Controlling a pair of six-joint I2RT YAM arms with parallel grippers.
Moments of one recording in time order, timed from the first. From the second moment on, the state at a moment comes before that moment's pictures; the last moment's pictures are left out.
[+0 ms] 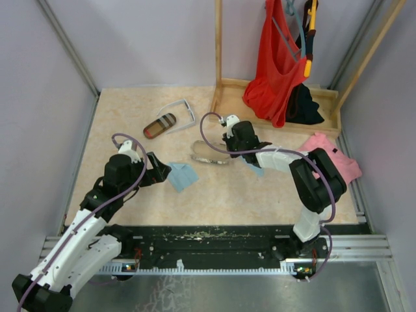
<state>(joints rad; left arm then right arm) -0.44 0.67 0.60 -0.42 -0.03 -0.58 0.55 1.73 0.98 0.09 0.02 0.01</state>
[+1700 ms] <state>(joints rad) -0.44 0.67 0.60 -0.42 -0.05 -0.59 0.44 1.33 0.76 -0.10 0.28 0.38</state>
